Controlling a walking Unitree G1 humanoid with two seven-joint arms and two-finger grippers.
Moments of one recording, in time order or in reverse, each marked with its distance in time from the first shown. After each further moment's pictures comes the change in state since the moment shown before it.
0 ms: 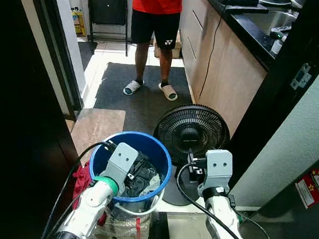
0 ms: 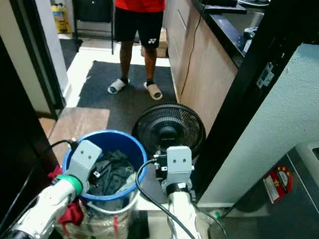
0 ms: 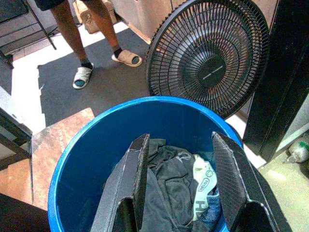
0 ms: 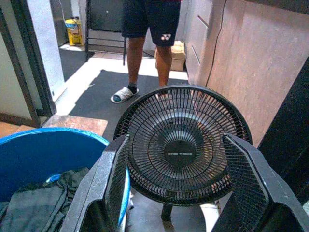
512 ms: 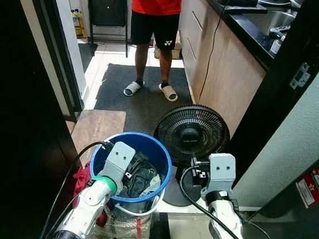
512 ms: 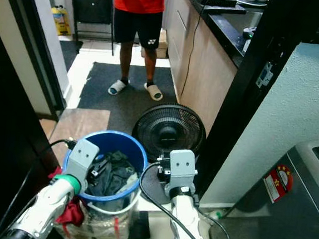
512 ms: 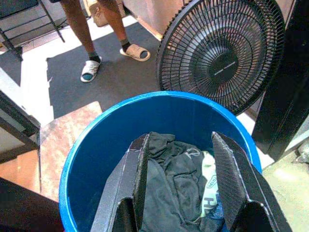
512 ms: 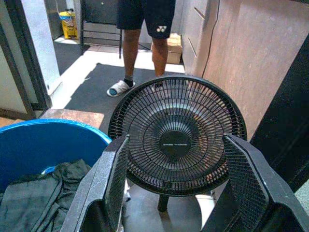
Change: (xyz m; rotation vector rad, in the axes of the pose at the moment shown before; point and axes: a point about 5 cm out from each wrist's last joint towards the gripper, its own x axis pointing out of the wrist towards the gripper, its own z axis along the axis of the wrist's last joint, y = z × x) left arm 0.000 0.010 -0.003 -0.005 0.026 0.041; right arm -0.005 -0.001 -0.004 -0.010 0.022 0.001
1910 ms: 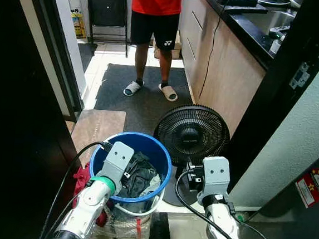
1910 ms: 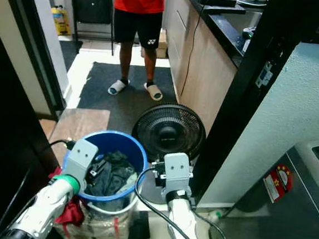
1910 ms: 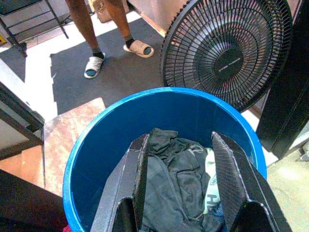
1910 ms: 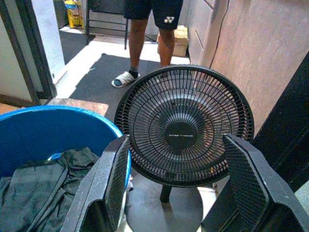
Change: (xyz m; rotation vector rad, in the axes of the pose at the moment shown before) left arm 0.000 0.001 -0.002 0.002 0.014 0.016; right arm -0.004 0.008 -0.006 -0.016 0.034 0.031
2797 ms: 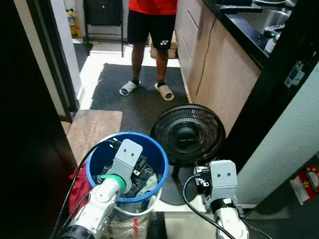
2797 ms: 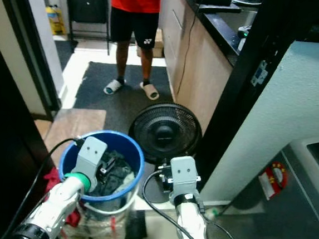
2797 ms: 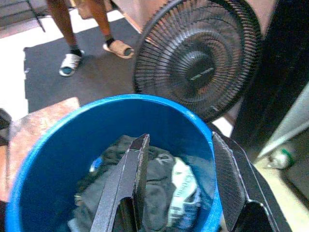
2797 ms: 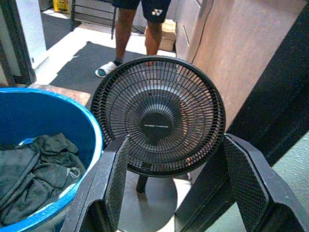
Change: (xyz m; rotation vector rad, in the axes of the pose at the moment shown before) left arm 0.012 -0.026 0.003 -0.079 0.016 -0.021; right arm -0.006 -0.023 -0.004 -0.067 0.020 -0.006
